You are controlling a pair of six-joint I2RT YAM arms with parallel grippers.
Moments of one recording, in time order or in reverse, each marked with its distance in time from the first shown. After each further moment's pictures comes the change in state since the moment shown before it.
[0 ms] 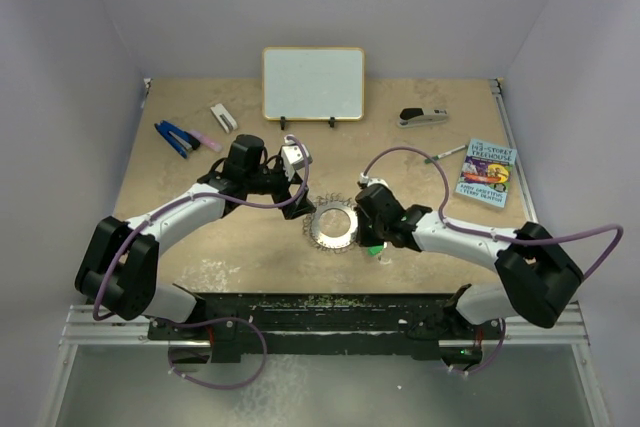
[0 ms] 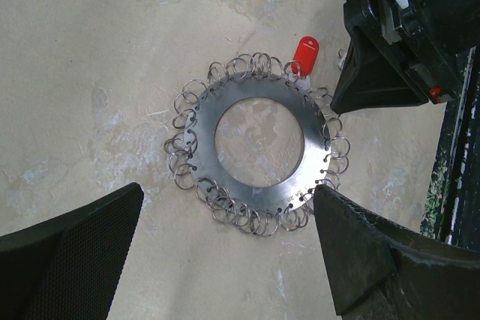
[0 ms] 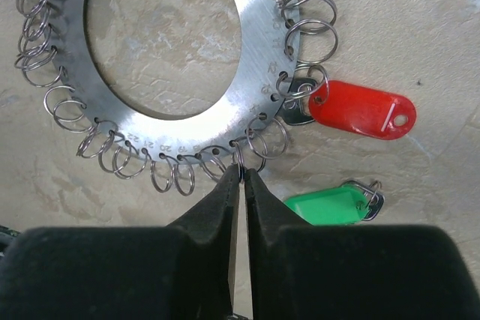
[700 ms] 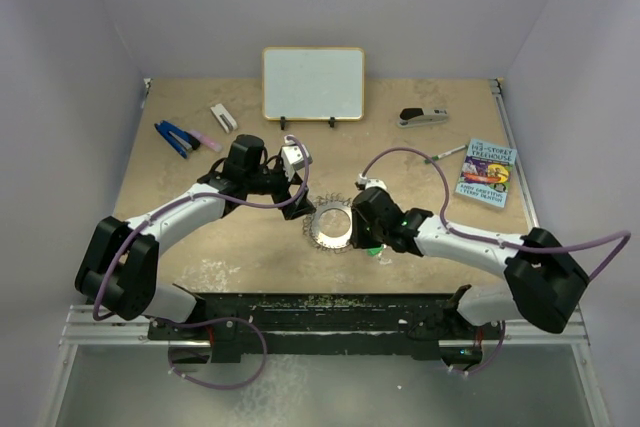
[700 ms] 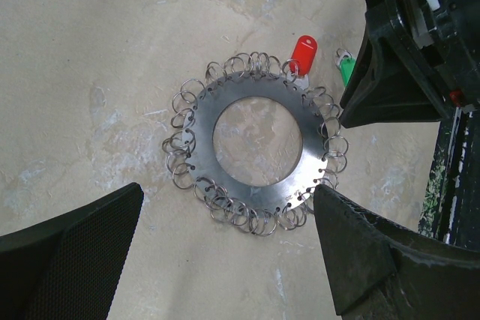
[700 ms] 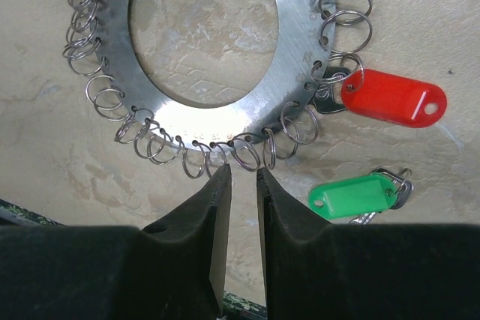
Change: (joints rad) left arm 0.000 0.000 0.000 -0.004 0.004 0.000; right arm 0.053 -0.057 0.002 -0.011 0.028 0.053
